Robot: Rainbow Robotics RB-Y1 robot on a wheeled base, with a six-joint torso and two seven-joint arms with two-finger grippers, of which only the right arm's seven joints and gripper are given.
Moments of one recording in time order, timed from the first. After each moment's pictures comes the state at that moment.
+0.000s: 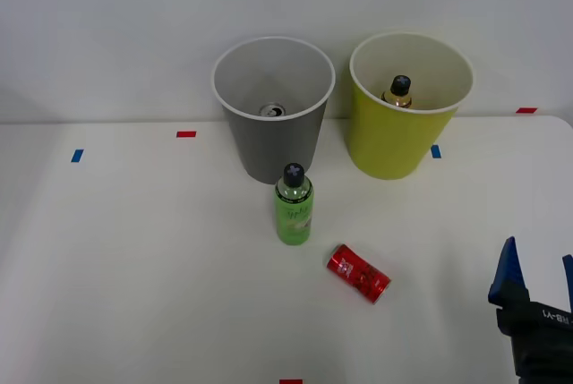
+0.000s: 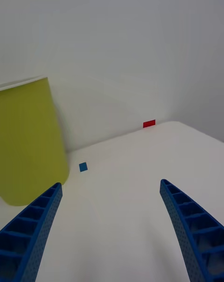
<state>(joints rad) 0.76 0.02 0.03 -2.05 -0.13 -0.37 1.40</state>
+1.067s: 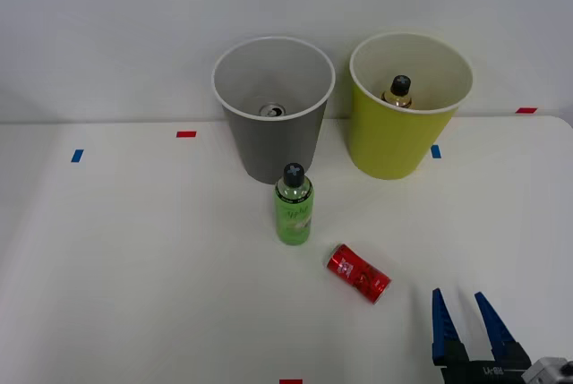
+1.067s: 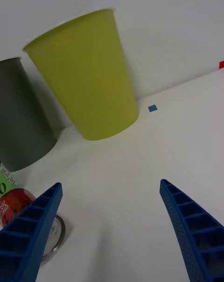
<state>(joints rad) 0.71 0.02 -0.01 -1.68 0.45 -0.76 0.77</state>
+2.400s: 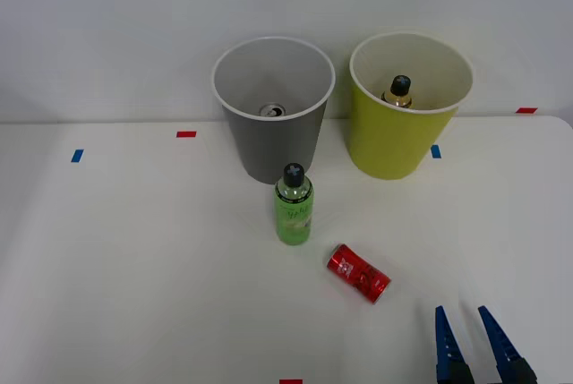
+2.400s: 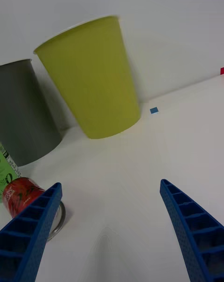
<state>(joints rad) 0.69 0.02 -0.07 -1.56 0.44 -0.92 0.80</state>
